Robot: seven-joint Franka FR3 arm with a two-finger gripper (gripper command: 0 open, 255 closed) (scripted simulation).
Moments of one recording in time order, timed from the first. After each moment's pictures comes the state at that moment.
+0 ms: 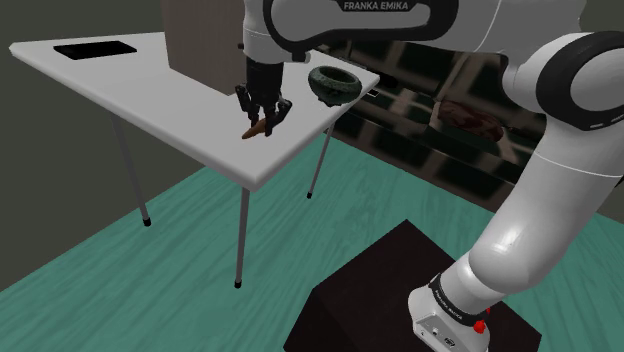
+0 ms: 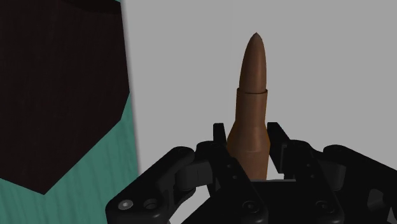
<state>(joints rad) -0.16 0.26 0.71 -1.62 -0.20 1.77 1.72</state>
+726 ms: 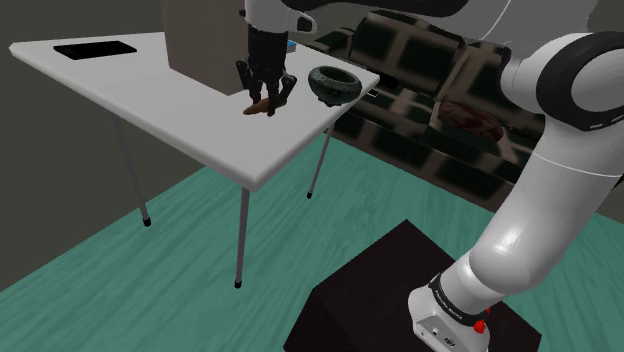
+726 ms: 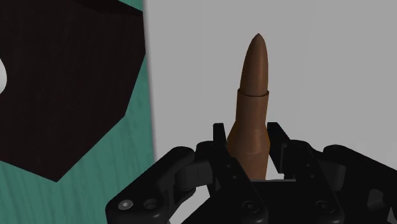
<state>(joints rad) -0.14 0.27 0.72 -1.47 -0.20 1.63 1.71</state>
